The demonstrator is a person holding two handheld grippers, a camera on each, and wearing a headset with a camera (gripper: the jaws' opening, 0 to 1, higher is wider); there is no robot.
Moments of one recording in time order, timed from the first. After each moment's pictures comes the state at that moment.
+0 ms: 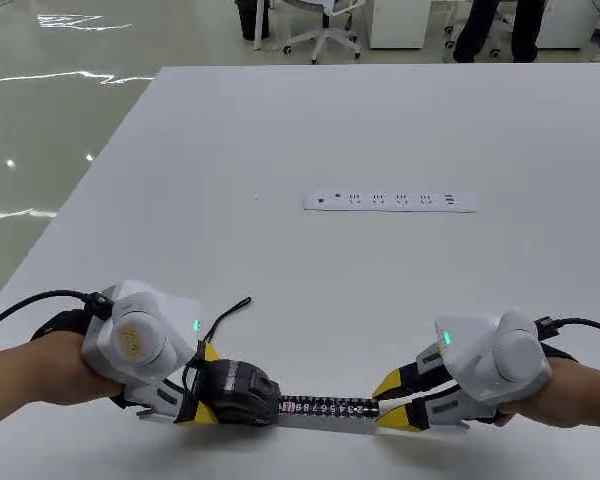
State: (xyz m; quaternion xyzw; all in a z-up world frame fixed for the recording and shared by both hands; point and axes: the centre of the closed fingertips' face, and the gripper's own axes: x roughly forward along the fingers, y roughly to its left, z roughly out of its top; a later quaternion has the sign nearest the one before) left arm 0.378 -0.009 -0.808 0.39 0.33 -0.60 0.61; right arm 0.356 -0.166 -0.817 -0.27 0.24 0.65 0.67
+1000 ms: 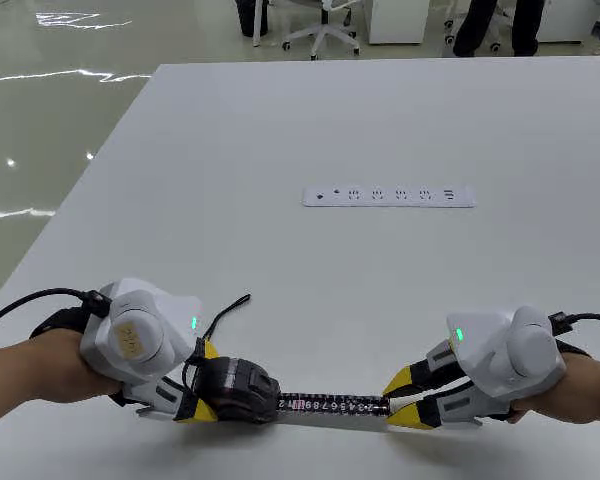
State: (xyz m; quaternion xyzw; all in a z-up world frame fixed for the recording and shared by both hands) left arm 0.378 -0.010 -0.809 0.39 0.33 -0.60 0.61; right arm 0.353 -0.177 -0.818 -0.26 0.25 0.65 0.67
